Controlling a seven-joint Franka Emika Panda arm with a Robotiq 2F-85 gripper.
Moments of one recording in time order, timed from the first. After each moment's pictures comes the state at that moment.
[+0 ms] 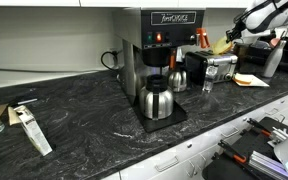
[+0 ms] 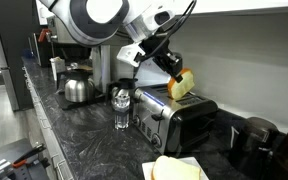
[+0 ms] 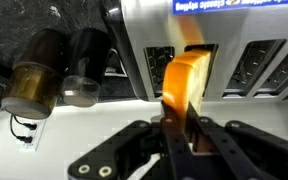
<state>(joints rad) -0.32 -0.26 -0.22 -2.53 -0.30 3.02 0.13</state>
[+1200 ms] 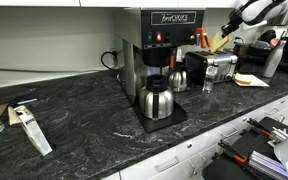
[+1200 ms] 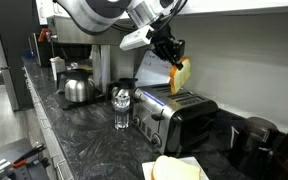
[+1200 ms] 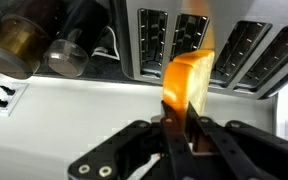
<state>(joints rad) -0.28 -0.26 -0.20 -2.42 -0.36 2.90 0.03</state>
